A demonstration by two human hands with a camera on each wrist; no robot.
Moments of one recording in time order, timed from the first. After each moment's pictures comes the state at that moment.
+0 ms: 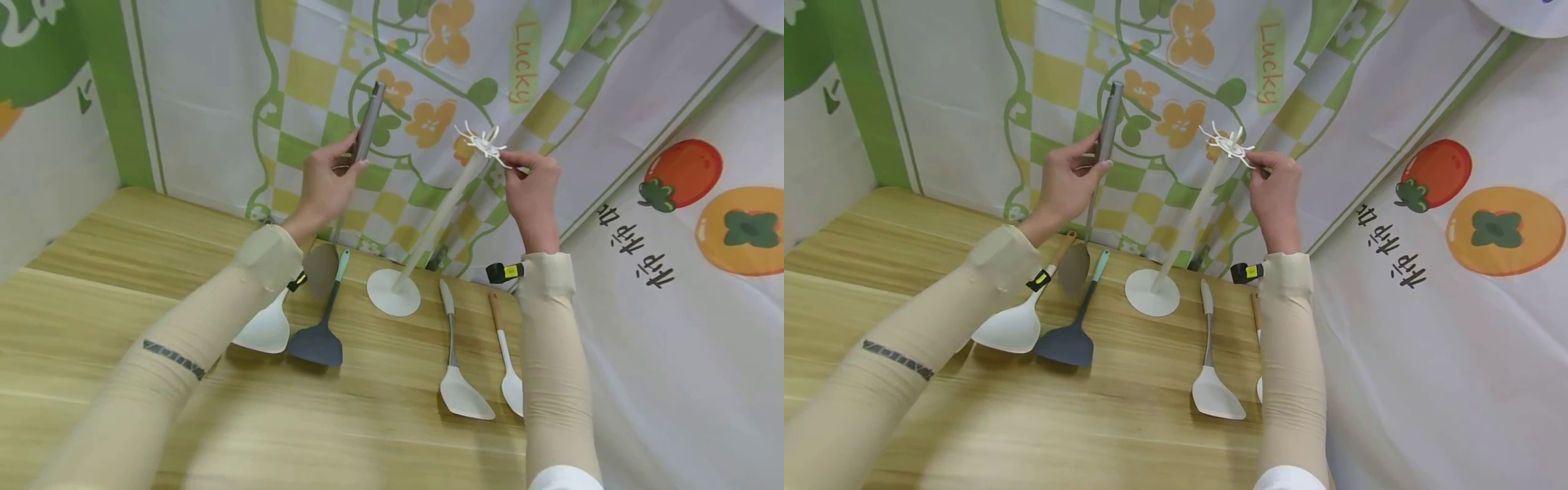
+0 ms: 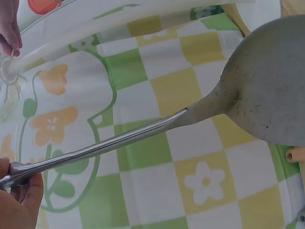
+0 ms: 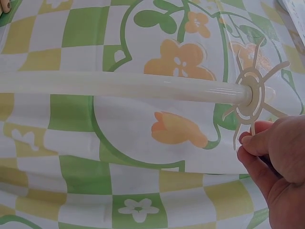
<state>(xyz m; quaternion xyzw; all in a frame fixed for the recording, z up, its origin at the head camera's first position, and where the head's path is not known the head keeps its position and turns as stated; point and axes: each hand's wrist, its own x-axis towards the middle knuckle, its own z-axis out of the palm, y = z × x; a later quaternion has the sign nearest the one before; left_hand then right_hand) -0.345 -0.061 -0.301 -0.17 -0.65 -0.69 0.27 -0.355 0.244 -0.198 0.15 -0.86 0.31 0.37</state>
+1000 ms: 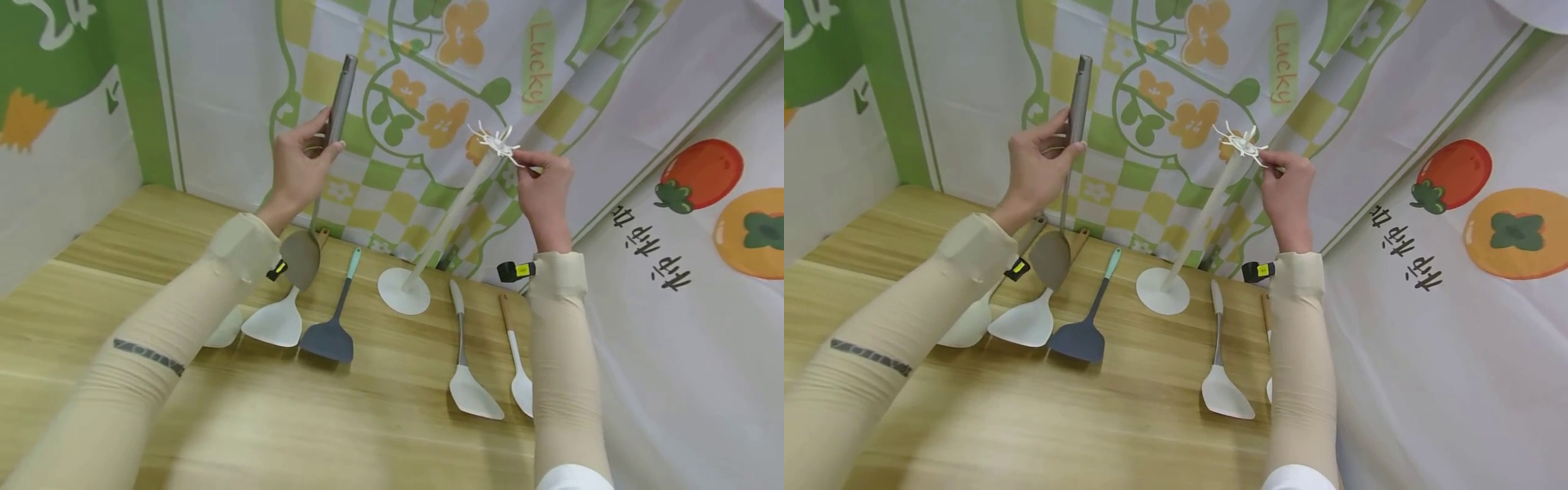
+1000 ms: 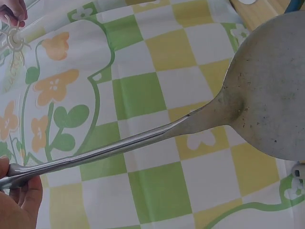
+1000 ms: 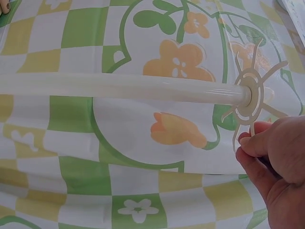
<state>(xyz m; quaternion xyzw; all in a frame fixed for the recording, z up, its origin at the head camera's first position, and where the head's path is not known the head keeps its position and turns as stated) -0.329 -0.115 -0.294 -0.15 -0.64 -0.67 0.33 -0.353 0.241 -0.200 0.13 -0.87 0.30 0.37</state>
